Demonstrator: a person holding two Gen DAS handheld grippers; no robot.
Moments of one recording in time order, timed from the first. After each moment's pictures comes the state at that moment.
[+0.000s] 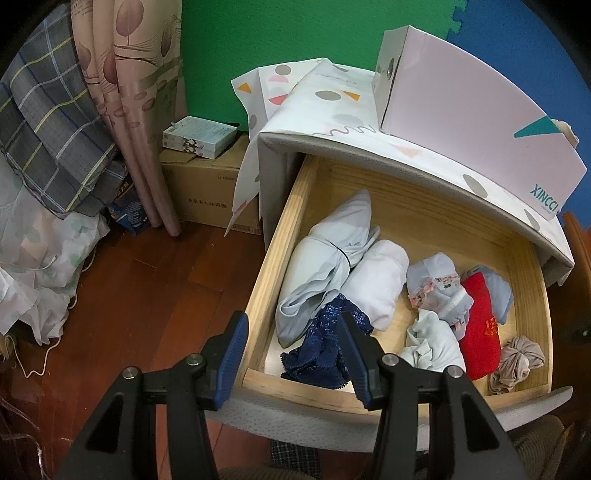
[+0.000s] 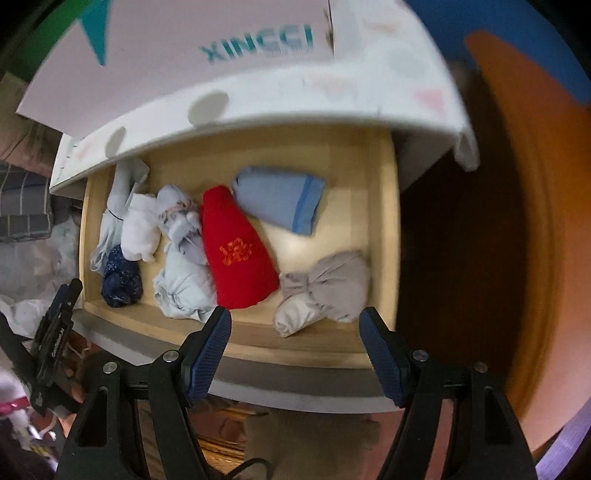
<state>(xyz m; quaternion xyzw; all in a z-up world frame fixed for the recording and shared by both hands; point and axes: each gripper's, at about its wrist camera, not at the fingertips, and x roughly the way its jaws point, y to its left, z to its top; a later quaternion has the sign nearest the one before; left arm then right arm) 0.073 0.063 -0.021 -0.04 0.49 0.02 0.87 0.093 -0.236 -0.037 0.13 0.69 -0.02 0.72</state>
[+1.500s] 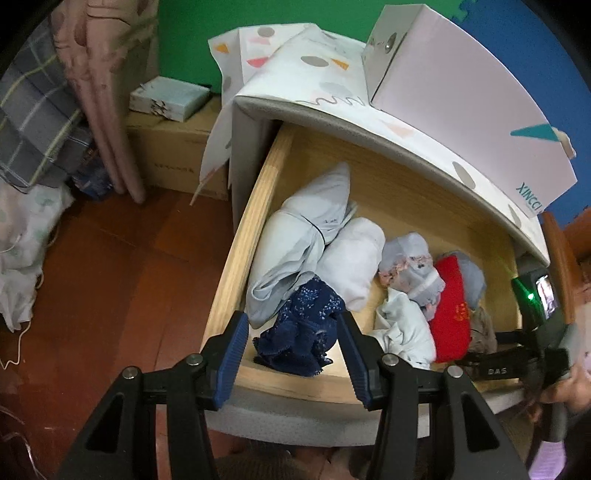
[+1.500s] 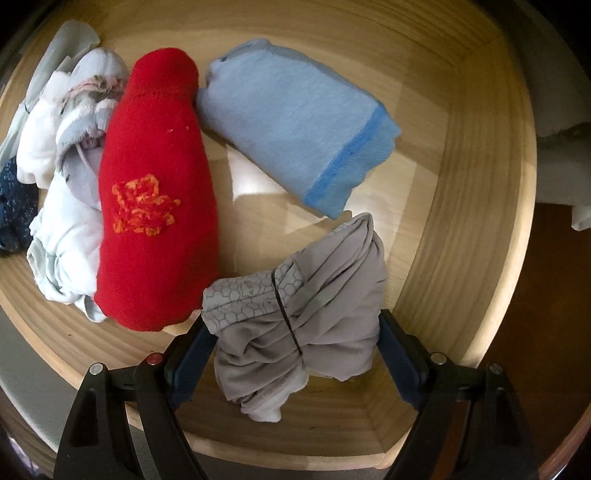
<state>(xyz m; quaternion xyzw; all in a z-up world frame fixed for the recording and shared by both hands) 0.096 0.073 -0.025 -0.09 0.56 -0.05 0.82 0.124 -0.157 -0.184 -0.07 0.75 0.01 0.66</state>
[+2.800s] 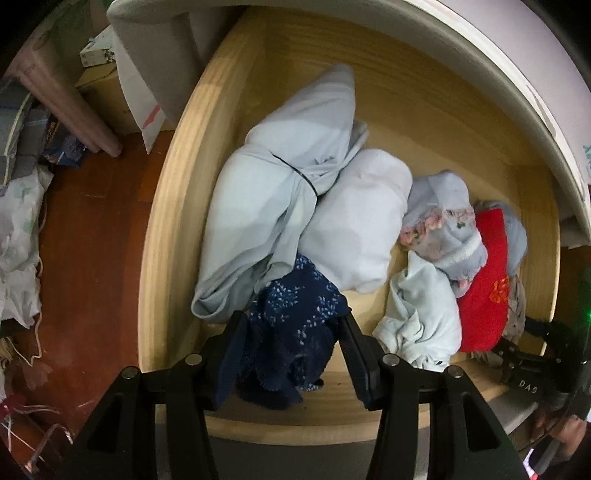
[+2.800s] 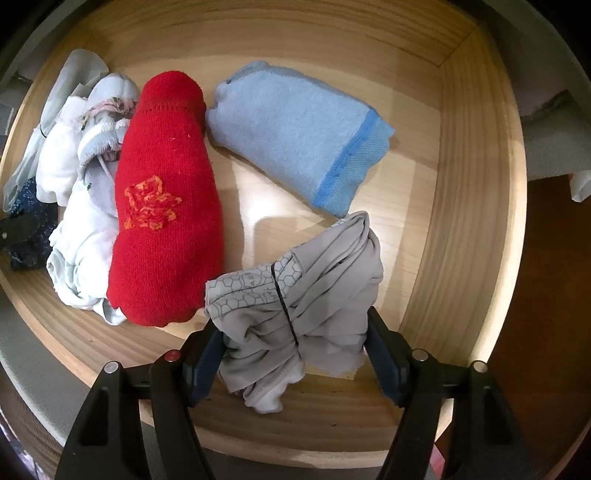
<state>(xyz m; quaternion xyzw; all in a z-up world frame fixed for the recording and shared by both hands) 0.155 0.025 -0.098 -0.04 0.70 -0.05 0.71 0.105 -0.167 -0.173 -0.02 0.73 0.01 0.69</state>
